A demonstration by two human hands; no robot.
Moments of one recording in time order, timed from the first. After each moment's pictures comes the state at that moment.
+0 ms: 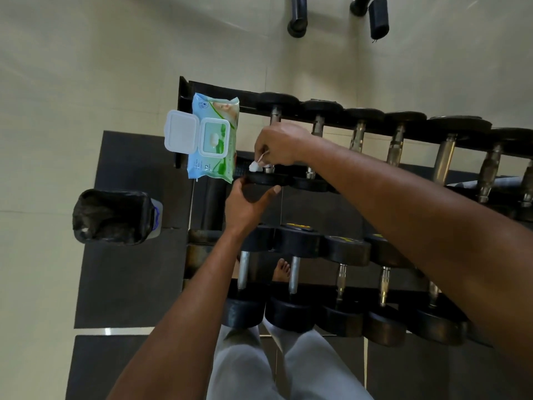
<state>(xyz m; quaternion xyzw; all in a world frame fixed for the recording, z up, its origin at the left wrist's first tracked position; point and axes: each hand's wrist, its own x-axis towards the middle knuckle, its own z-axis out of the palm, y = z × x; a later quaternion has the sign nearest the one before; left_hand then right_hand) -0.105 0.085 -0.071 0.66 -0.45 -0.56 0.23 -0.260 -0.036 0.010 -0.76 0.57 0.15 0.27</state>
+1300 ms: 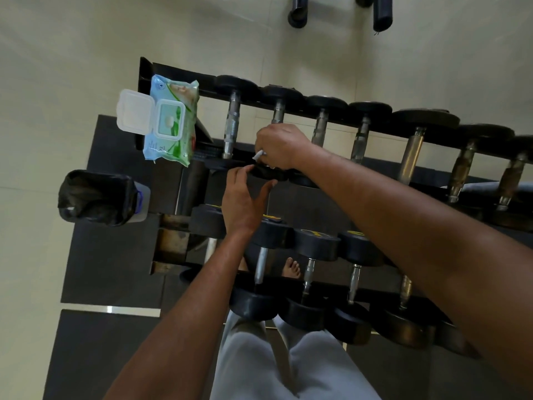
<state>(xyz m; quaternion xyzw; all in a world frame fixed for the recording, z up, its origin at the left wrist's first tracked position) -0.211 0.140 -0.053 0.66 -0.60 -0.34 0.28 -0.351 0.018 0.005 -0.80 0.55 0.14 0.20</state>
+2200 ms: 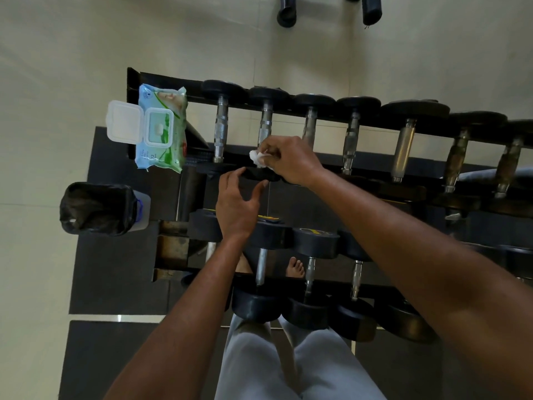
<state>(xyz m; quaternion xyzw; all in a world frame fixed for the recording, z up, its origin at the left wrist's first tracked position) -0.214 0.143 -0.048 0.67 -0.60 -0.34 0.28 -0.391 0.069 -0.019 -0.65 0.67 -0.12 0.34</state>
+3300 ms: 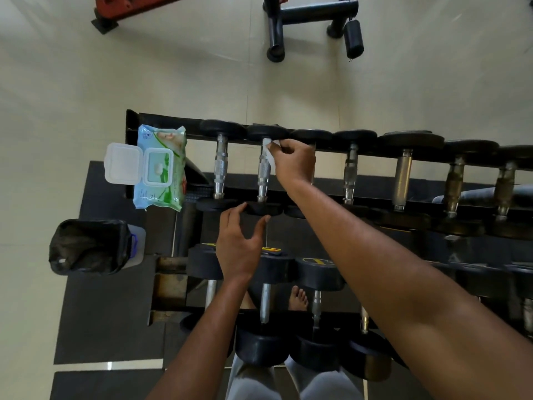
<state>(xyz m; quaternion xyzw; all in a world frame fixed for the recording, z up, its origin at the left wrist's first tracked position) -0.207 0.138 -0.057 0.66 -0.60 -0.34 0.30 -0.369 0.007 -0.041 -0.30 0.80 -0.41 0.31</state>
